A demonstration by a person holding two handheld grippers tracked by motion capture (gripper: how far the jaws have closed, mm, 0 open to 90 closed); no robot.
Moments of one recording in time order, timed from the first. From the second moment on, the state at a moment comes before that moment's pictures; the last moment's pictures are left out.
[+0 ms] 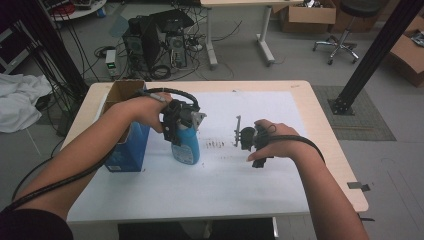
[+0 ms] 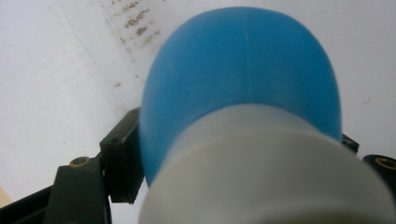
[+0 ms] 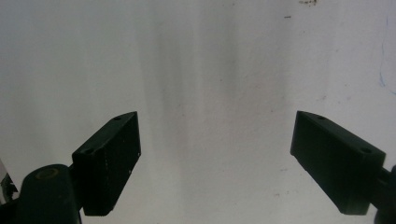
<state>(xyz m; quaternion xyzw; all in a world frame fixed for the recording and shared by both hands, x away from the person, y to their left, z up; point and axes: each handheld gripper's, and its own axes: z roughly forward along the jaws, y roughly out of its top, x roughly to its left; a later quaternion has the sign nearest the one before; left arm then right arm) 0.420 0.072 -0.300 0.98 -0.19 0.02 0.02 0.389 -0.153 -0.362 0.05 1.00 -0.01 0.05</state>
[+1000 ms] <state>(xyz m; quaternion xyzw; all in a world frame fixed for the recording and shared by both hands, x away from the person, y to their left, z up) 0.418 0.075 -0.254 1.00 -0.06 0.00 0.01 0.388 -0.154 -0.361 0.04 1.00 -0.01 0.05</state>
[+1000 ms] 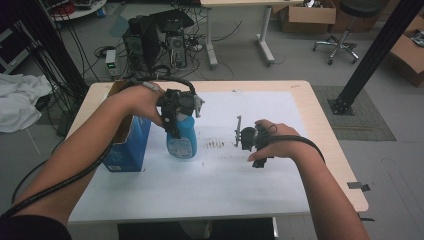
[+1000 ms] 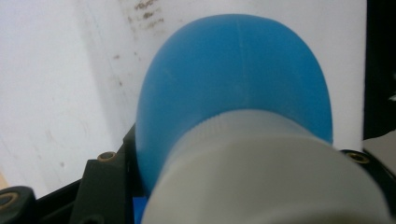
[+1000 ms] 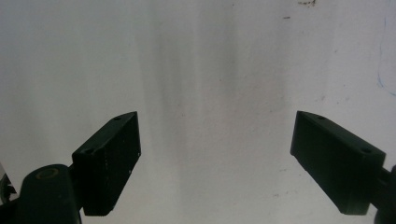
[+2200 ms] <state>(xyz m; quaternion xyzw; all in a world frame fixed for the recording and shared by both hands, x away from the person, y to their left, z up) 0.438 0.124 -0.139 0.92 0.39 -0.02 0.03 0.388 -0.140 -0.358 0.01 1.00 -0.01 0.06</state>
